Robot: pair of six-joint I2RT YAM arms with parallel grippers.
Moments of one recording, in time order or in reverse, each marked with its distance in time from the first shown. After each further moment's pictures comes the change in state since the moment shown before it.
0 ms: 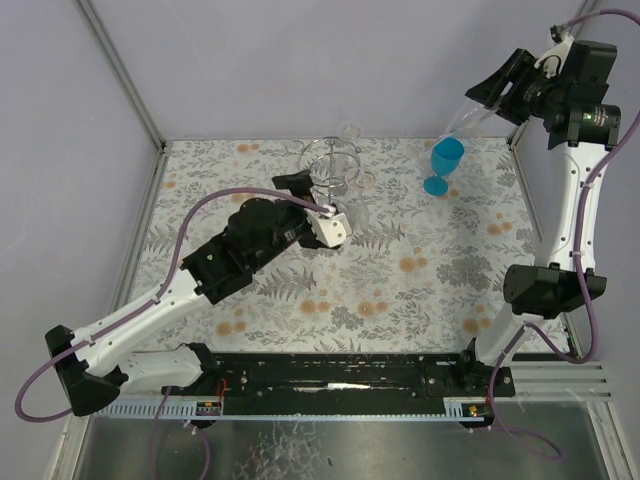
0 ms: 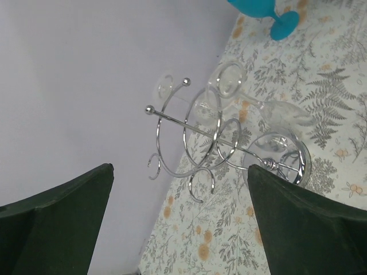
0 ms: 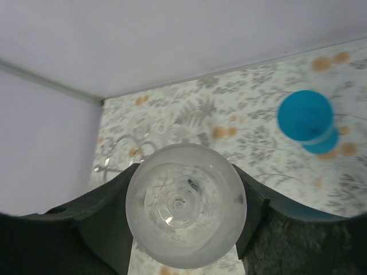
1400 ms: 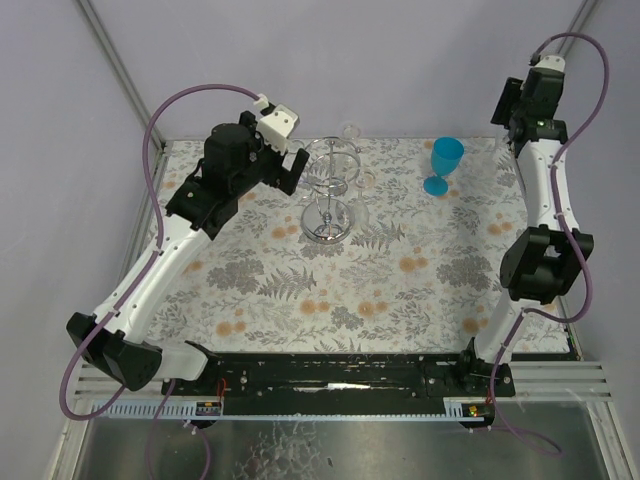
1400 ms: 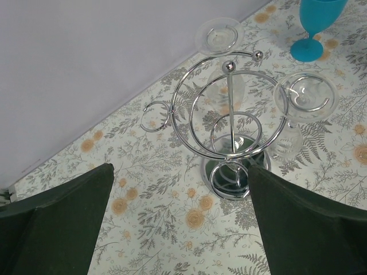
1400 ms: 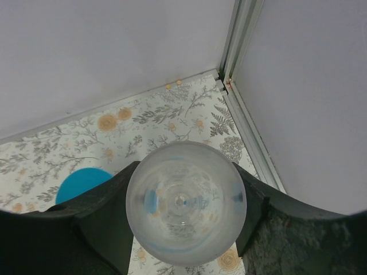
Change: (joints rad) left arm 0.432 0.240 0.389 -0.252 0.201 -0.651; right arm 0.002 0.125 -0.277 0.395 0.752 -0.383
